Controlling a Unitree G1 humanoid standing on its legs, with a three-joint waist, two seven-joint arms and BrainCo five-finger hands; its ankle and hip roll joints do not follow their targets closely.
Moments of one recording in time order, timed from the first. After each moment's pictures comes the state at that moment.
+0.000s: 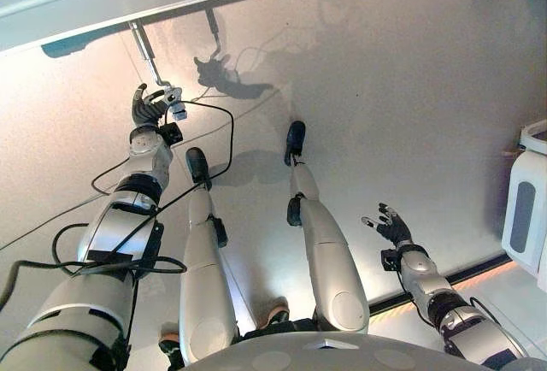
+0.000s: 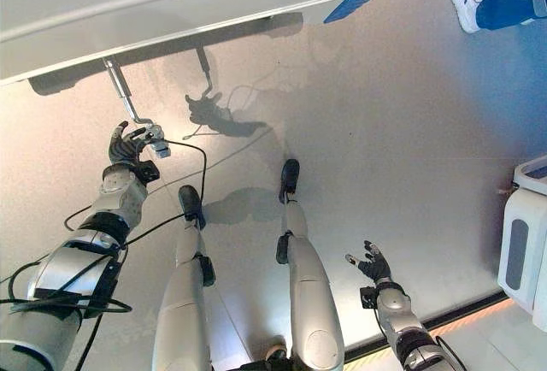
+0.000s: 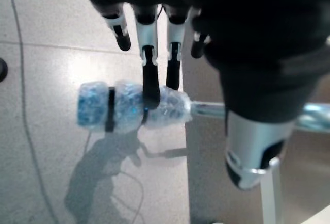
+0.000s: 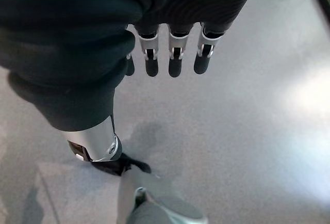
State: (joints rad) left arm -0.91 0.49 -0.21 1.20 -0.70 -0.22 0.23; right arm -0.20 -0.36 0.32 0.98 0.39 -0.26 -0.12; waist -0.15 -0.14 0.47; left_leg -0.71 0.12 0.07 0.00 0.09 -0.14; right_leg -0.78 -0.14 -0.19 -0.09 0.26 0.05
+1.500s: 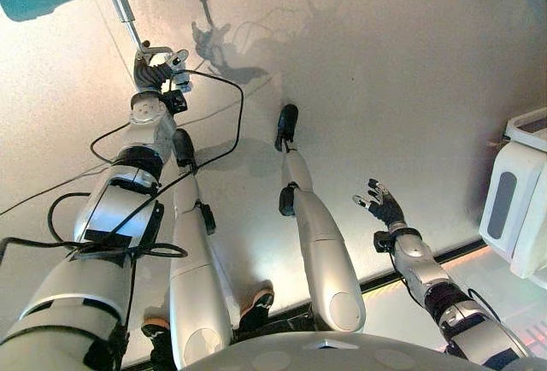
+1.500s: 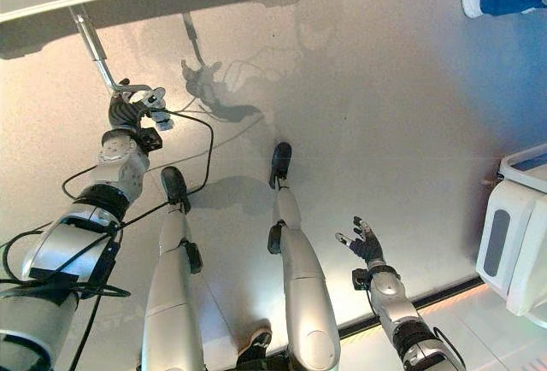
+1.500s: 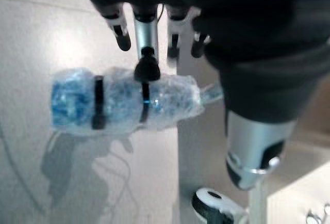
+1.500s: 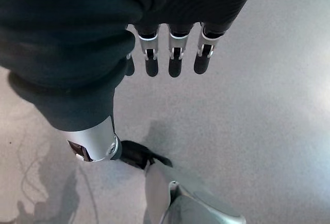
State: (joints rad) left arm -1.02 0.48 -0.32 1.15 -0.73 -0.23 0.24; right arm -0.20 -0.38 0.33 0.83 0.40 -0.28 -0.11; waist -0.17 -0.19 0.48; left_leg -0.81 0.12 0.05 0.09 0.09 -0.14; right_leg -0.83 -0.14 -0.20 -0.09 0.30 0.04
